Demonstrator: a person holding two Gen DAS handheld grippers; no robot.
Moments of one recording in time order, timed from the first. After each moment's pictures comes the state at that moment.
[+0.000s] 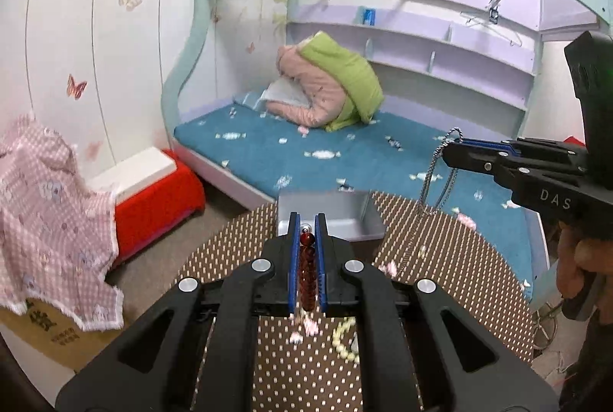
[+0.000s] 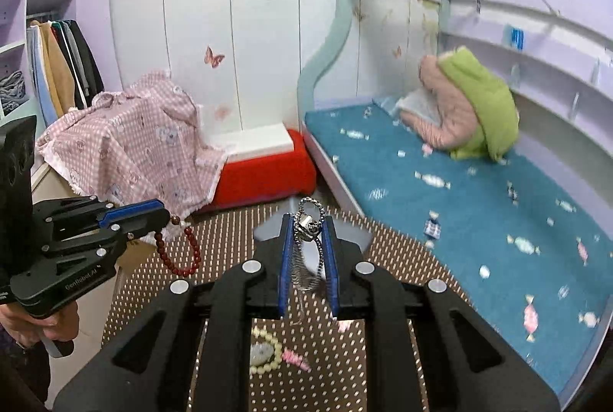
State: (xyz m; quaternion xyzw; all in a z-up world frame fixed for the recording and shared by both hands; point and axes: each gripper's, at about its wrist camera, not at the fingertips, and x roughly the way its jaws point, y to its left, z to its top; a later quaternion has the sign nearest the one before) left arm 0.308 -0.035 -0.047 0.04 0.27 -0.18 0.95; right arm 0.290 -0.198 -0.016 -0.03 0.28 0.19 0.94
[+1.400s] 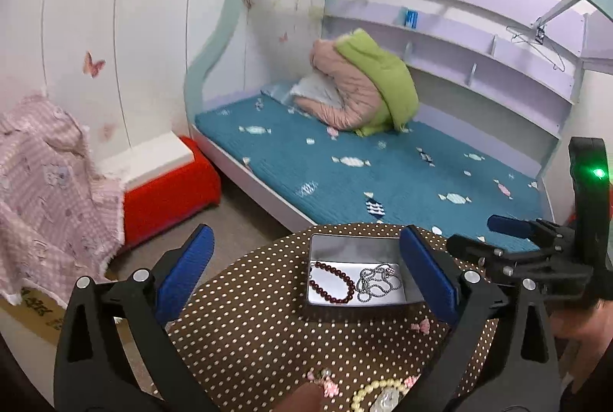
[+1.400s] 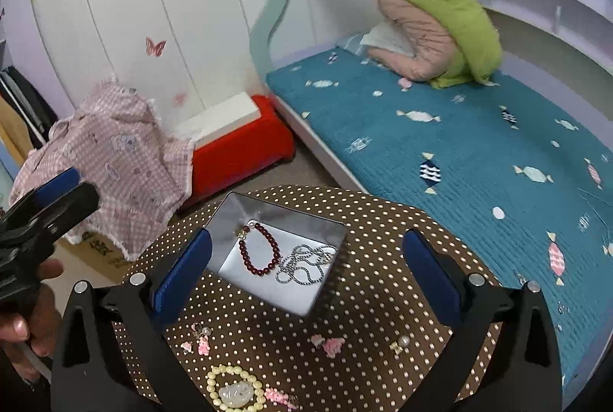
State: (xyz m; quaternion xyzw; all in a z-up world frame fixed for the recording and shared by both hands) left arm 0.393 -0.023 -0.047 0.00 0.29 -0.12 0.95; right arm 0.374 -0.234 -0.084 0.07 0.38 0.11 0.92
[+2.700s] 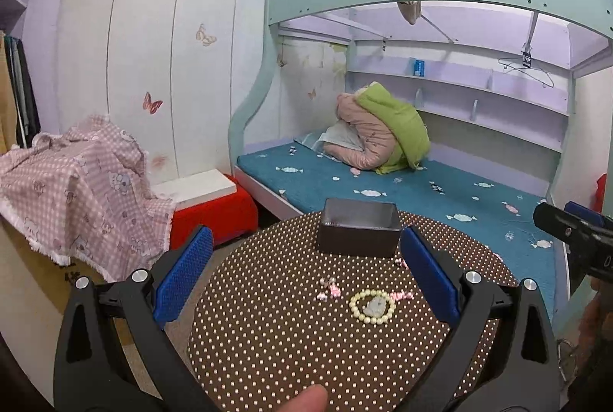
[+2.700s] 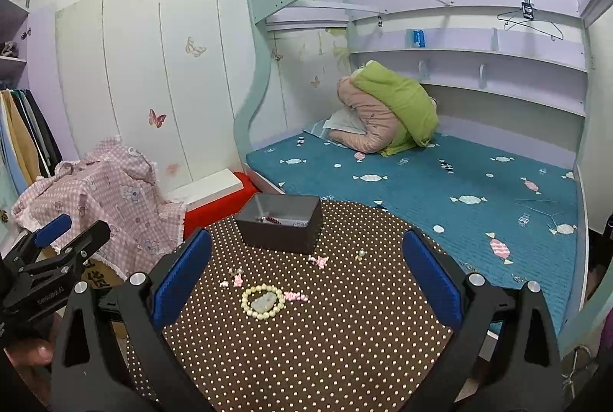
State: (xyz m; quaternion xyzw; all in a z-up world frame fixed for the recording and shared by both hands) left arm 0.153 0.005 -0.042 0.00 0.19 -0.06 0.98; right arm 0.125 -0.232 -0.045 0.07 0.22 0.04 0.97
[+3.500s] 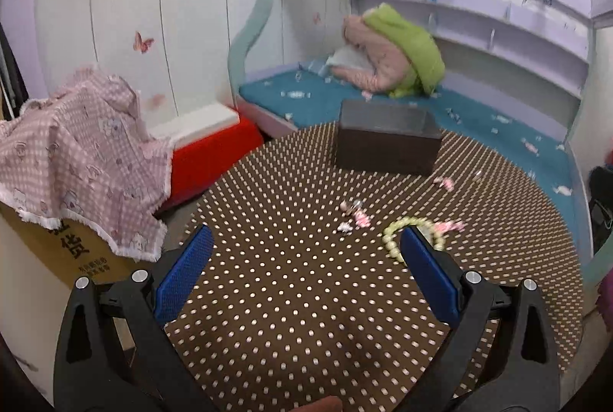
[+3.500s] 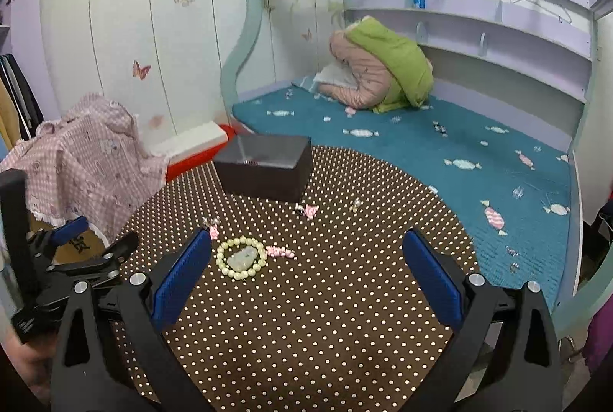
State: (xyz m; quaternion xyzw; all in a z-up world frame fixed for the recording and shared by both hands) left arm 0.237 -0.003 -0.153 0.04 0.33 -0.04 0.94; right arm 0.163 -0.217 -0.103 0.04 0.32 0.03 0.95
